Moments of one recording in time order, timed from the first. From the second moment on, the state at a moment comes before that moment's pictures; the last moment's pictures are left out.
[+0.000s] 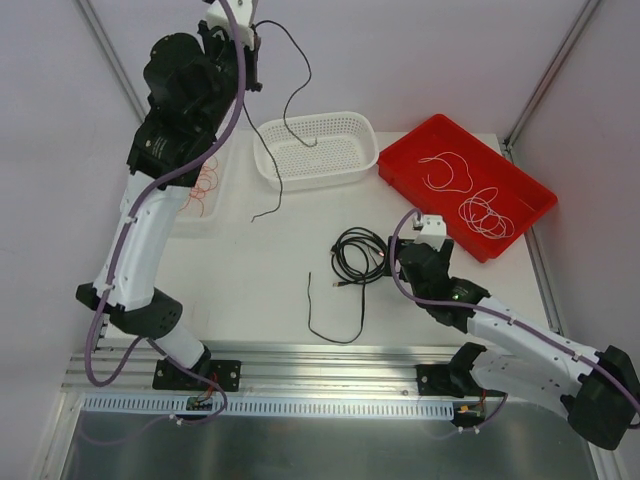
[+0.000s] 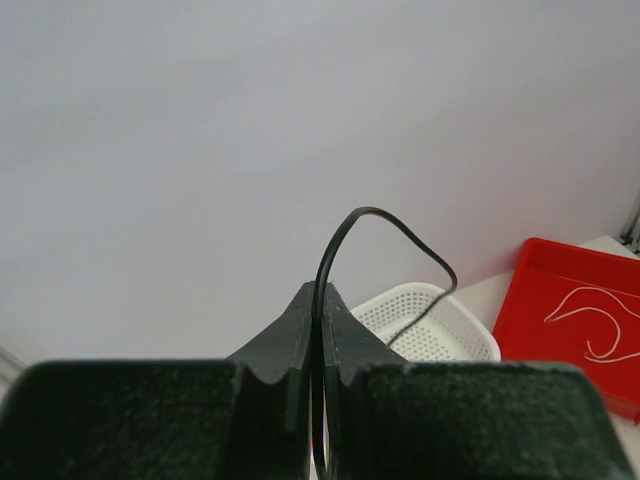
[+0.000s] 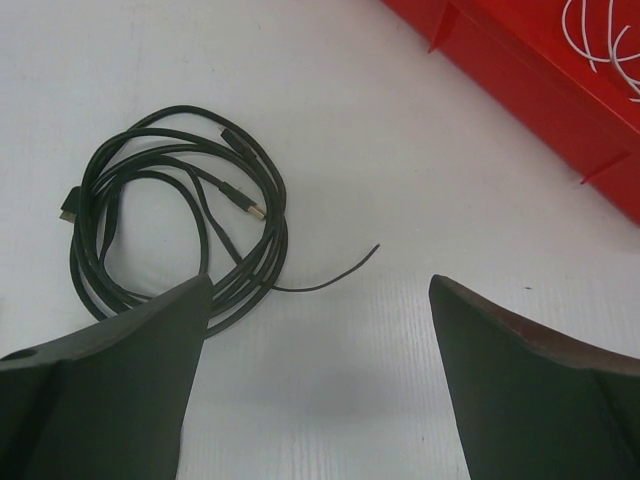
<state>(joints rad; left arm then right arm) -0.55 1.59 2.30 -0.54 -0.22 0.22 0.81 0.92 0.56 -0.27 0.71 0.48</state>
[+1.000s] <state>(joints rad) -0.26 2.16 2.30 0.04 0.02 0.02 0.80 1.04 0.56 -0.27 0.61 0.47</state>
